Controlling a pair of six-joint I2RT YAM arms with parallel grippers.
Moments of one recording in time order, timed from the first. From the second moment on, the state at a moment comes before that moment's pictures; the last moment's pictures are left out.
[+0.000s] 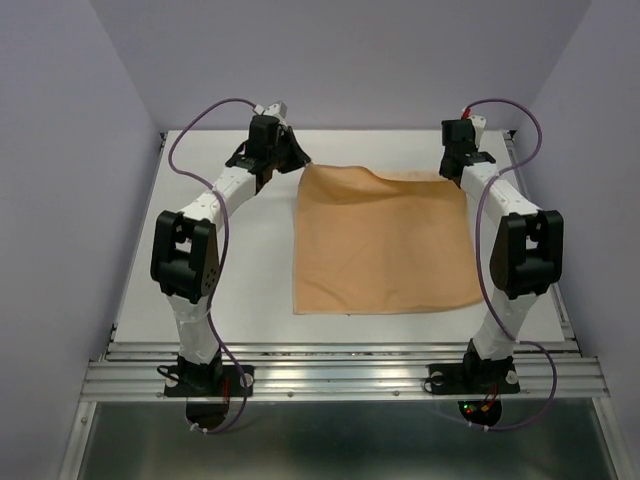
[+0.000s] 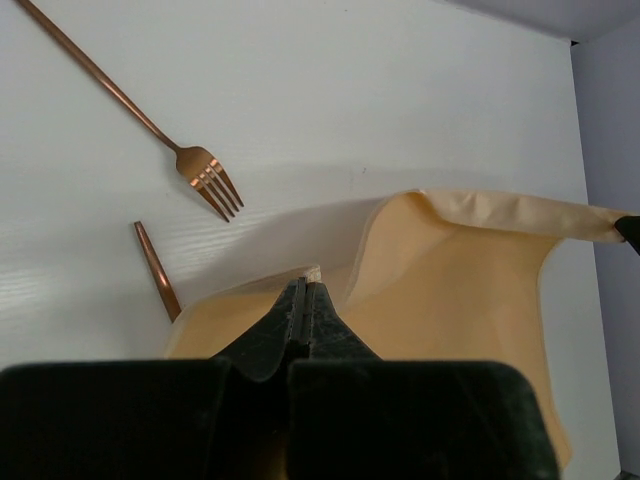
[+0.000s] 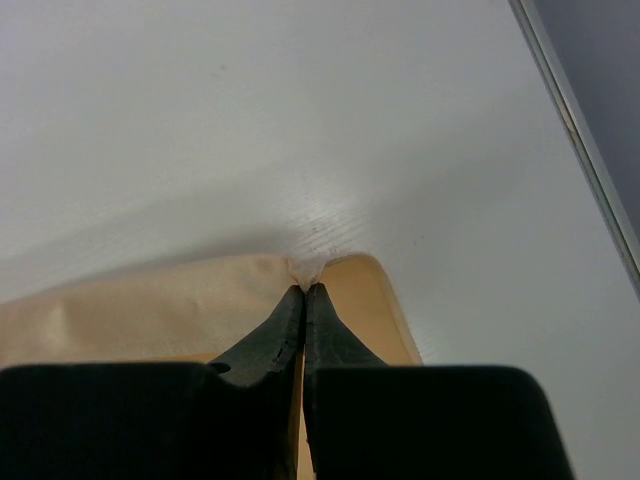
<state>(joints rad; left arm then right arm) -0.34 1.90 1.54 -0.14 0.19 -0.58 0.11 1.88 1.53 -0.39 0.54 0.28</state>
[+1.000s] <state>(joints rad) -0.24 1.92 1.58 -0.19 0.27 -0.52 0.02 1.73 1.45 -0.38 0.20 0.40</state>
